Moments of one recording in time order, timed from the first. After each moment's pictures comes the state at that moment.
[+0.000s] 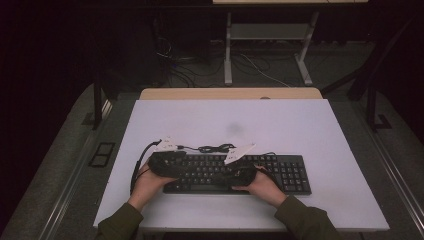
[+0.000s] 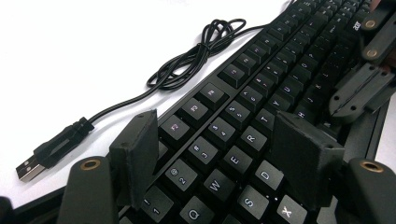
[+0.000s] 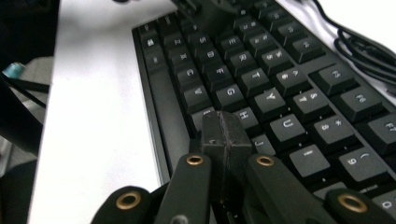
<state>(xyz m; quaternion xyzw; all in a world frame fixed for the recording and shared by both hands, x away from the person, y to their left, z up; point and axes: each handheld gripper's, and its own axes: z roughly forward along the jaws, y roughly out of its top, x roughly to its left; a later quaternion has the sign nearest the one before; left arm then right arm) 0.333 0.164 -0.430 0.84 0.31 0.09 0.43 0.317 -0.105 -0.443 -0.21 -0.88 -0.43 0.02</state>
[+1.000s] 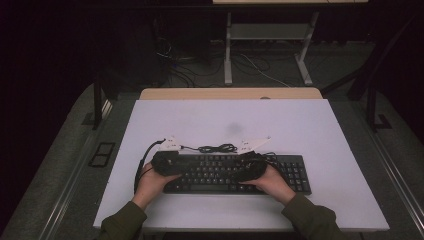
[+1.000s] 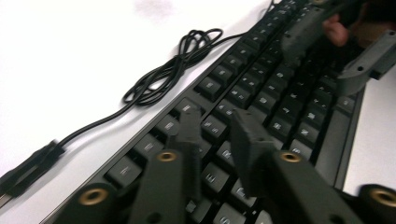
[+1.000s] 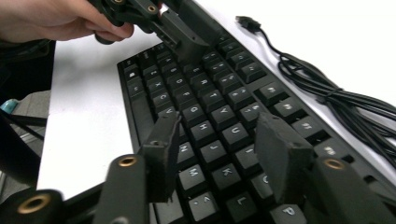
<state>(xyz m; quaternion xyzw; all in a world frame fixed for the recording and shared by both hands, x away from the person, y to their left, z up) 0.334 0.151 -0.424 0.85 0.28 0.06 0.45 0.328 -0.134 -0.429 -0.25 -0.85 -0.47 0.01</state>
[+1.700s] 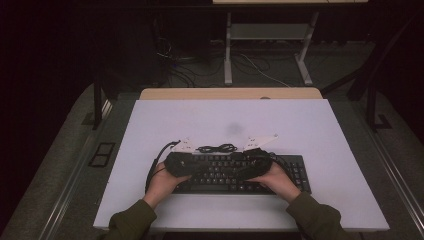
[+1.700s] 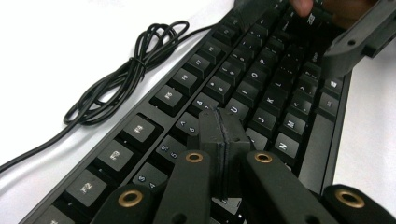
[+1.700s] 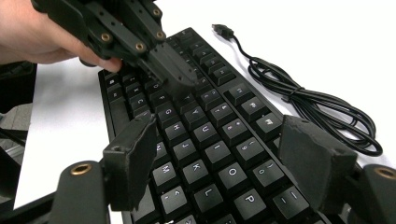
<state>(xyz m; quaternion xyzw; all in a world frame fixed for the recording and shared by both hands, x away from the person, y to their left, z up) 0.336 0.121 -0.432 0.87 0.25 0.04 0.42 0.335 -0.148 -0.429 -0.27 -0.83 -0.48 -0.01</state>
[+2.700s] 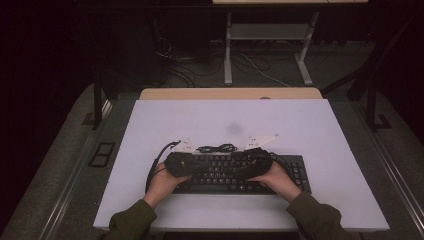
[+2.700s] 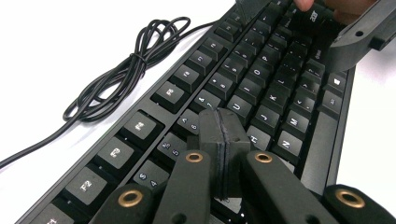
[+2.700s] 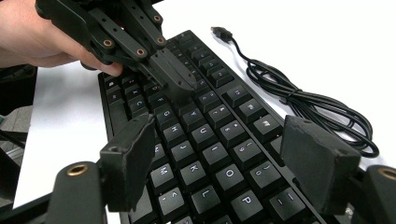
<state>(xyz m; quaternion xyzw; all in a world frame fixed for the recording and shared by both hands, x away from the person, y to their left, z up) 0.337 0.123 -0.432 0.87 0.25 0.04 0.42 0.336 -0.150 -0.429 -0.27 -0.83 -0.49 -0.01</state>
